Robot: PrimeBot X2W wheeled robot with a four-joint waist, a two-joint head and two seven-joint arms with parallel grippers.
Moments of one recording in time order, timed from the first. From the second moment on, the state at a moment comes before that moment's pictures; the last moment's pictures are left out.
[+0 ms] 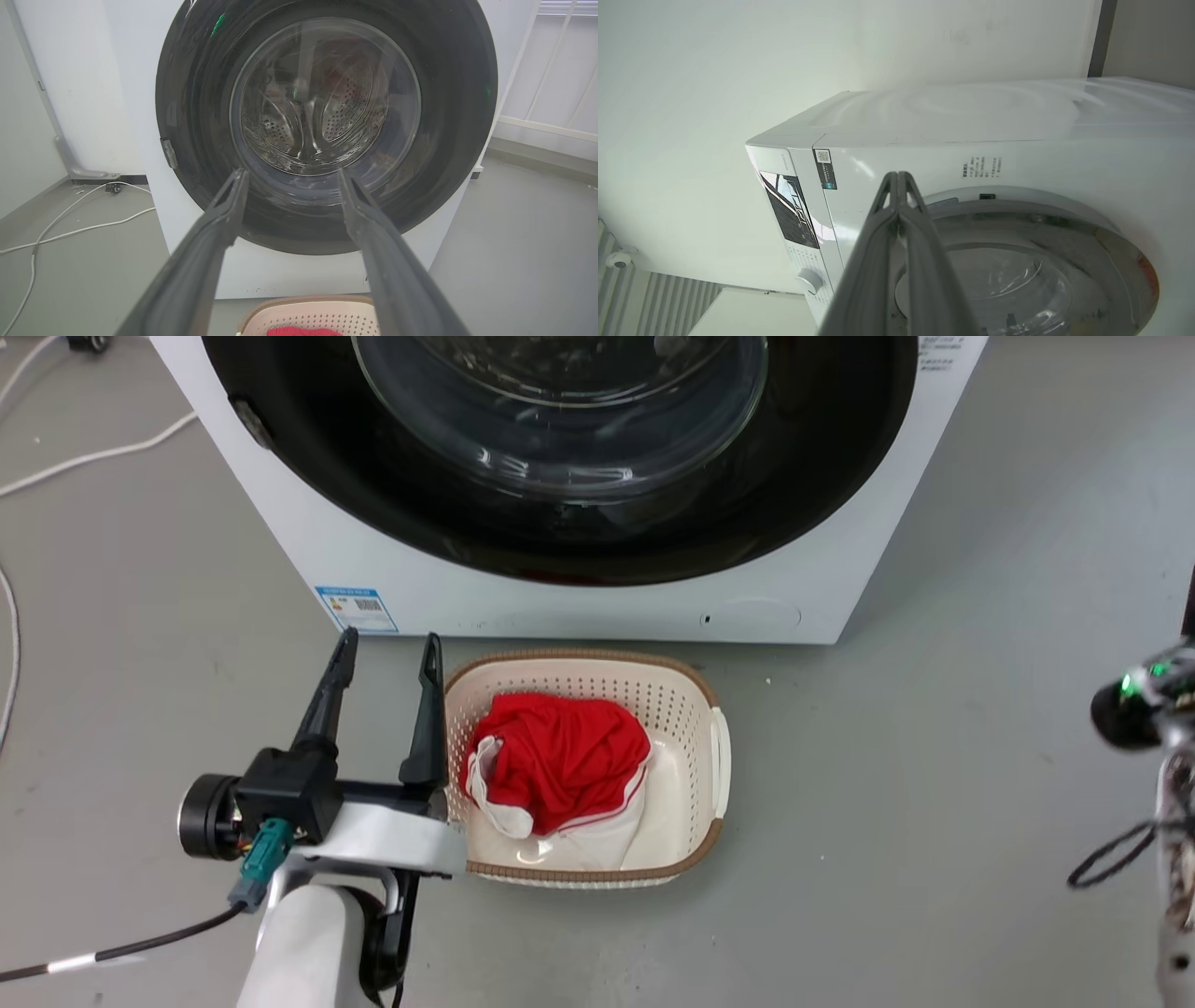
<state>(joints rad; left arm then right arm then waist) -0.23 0.05 -0.08 0.11 -0.11 -0.05 -0.26 -0.51 -0.16 -0.24 0.34 1.73 0.13 0.00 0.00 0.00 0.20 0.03</state>
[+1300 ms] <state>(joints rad) -0.37 0.05 -0.13 0.02 -0.14 -0.02 -0.26 -1.36 -0.38 0.23 0.94 1.51 0.13 0.38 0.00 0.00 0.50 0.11</state>
